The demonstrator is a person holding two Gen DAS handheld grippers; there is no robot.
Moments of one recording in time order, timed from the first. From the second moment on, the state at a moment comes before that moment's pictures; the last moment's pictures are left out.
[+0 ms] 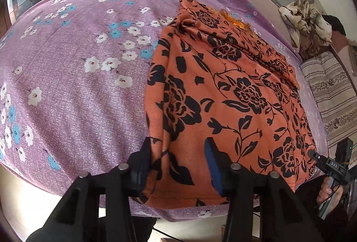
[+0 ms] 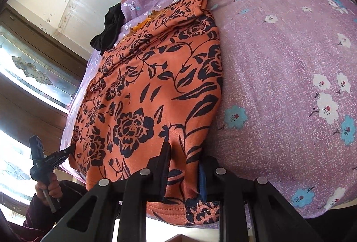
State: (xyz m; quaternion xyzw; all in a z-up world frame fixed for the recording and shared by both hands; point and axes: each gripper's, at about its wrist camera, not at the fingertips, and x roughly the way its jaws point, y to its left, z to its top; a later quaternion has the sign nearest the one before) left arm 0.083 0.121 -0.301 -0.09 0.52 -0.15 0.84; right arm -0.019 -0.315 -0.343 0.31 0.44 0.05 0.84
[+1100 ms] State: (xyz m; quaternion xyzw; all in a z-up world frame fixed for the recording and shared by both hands) left arm 0.094 0.098 -0.300 -0.06 0.52 -0.15 0.84; right arm -0.017 -0.269 -0.324 0.18 0.43 0.02 0.88
